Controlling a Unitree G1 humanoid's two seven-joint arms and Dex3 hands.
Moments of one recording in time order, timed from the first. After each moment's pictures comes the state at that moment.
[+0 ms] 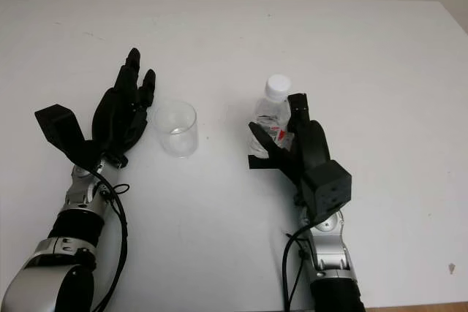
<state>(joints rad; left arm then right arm) -0.65 0.14 0.23 0.75 -0.28 -0.25 -0.38 -0.22 -0.08 -0.04 0.22 -0.04 -0.29 0.02</state>
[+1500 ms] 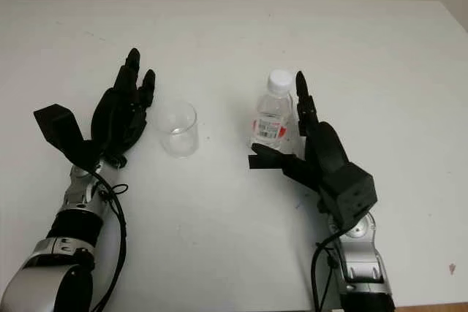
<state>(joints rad) -0.65 0.14 0.23 0.75 -0.28 -0.24 -0.39 -0.12 -0.22 -0.06 0.05 -0.04 -0.18 0.16</state>
